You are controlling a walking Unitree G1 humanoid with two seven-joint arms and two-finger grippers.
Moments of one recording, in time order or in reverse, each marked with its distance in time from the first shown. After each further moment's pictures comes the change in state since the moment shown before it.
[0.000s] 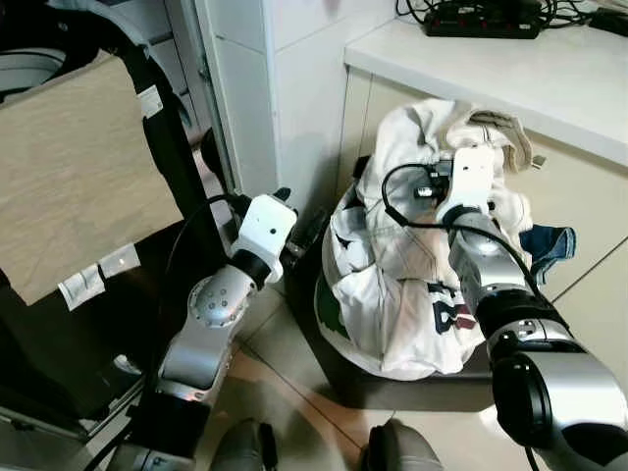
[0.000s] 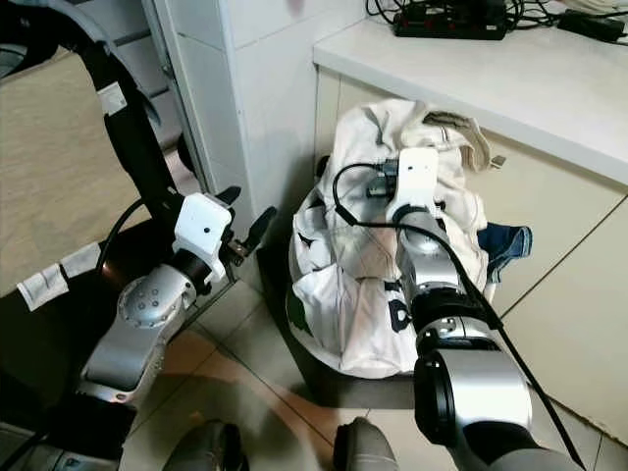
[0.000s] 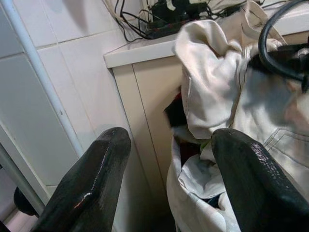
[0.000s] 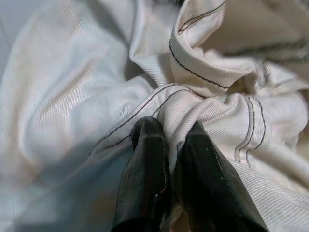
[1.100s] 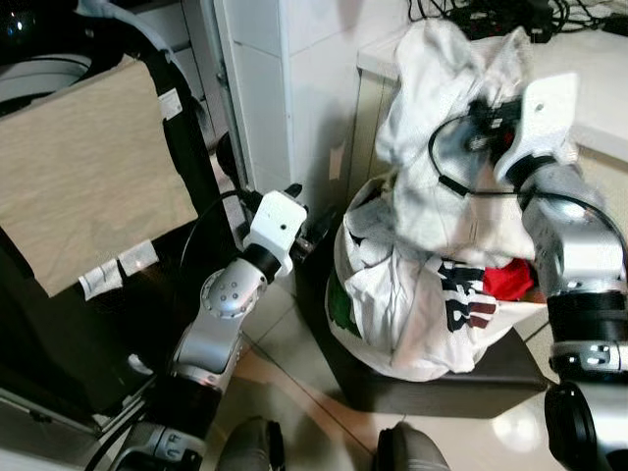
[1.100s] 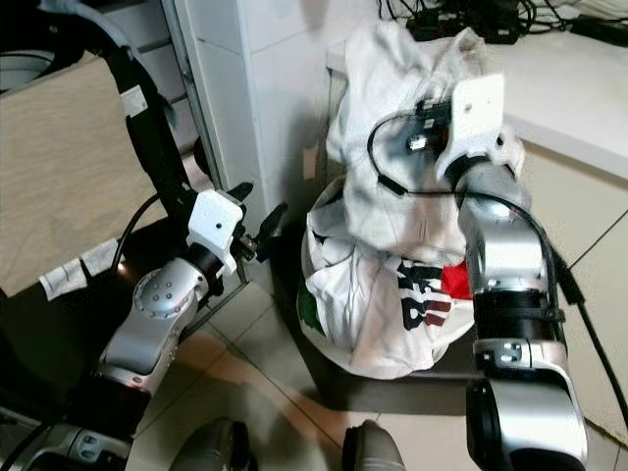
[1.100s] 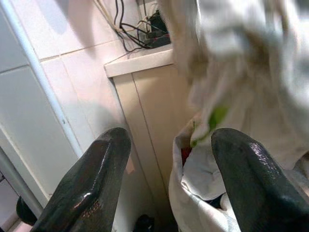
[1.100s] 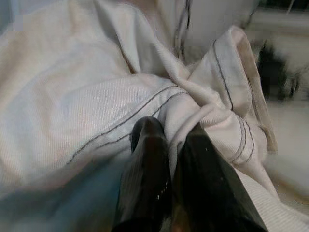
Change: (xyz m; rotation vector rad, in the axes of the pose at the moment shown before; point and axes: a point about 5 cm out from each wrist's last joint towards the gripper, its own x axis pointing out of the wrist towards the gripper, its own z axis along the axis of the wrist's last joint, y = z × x) left arm 0.014 -0.004 -0.004 -0.001 -0.033 -0.040; right arm -0.019 -0.047 0.054 -0.148 -0.062 0.126
